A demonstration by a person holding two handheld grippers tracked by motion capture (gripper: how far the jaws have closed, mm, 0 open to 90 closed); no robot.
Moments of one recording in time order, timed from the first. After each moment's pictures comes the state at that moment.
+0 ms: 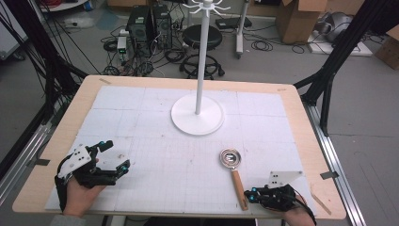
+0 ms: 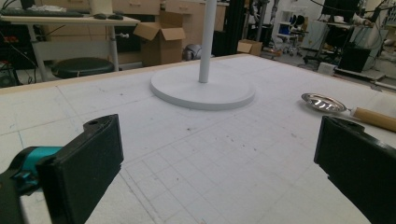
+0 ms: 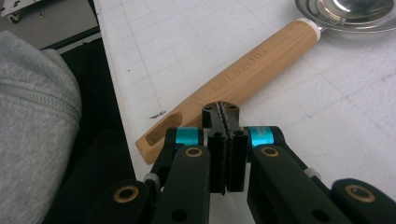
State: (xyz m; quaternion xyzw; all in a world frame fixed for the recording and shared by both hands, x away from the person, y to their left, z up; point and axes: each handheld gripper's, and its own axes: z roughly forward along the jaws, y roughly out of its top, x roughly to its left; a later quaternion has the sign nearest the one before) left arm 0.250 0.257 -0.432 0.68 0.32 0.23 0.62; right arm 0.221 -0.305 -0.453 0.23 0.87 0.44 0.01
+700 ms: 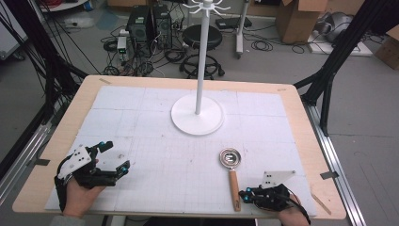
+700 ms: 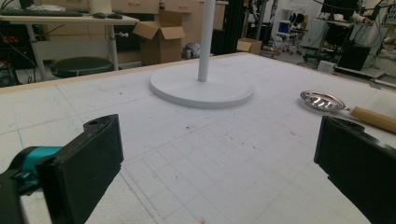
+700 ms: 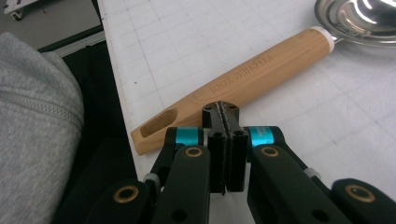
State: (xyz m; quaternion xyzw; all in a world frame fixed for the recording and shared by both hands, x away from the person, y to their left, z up) left arm 0.249 0.257 -0.432 0.68 0.32 0.23 0.62; right arm 0.221 -0.288 -0.453 0.22 0.87 0.43 0.01
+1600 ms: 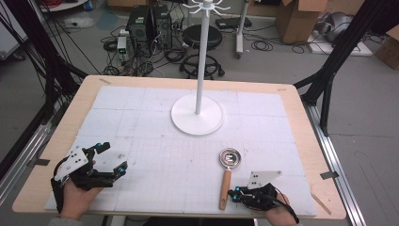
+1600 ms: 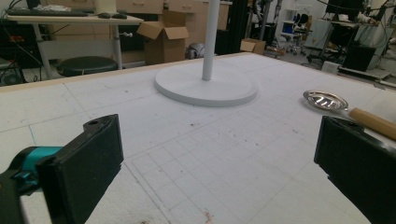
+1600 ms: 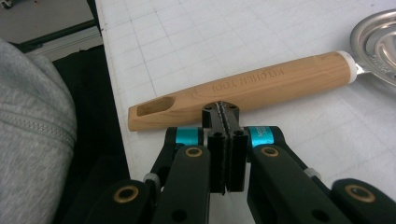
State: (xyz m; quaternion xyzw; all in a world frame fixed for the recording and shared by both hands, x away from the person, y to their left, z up) left arm 0.244 0.263 -0.432 0.68 0.32 0.24 0.62; right arm 0.222 -0.253 -0.451 0.21 0.88 0.43 0.03
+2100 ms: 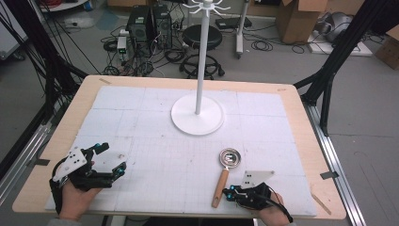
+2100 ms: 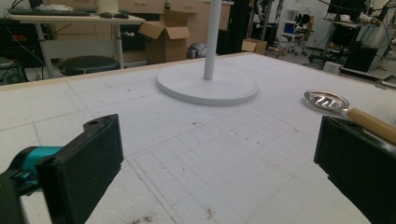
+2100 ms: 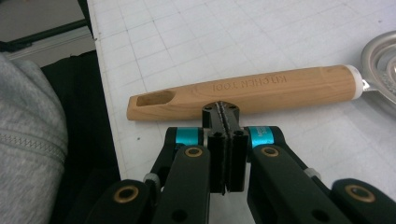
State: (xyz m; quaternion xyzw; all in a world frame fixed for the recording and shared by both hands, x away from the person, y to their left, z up) left arm 0.243 0.266 -0.433 0.68 0.32 0.24 0.62; right arm 0.223 -0.236 -0.451 0.21 0.88 0.42 0.05
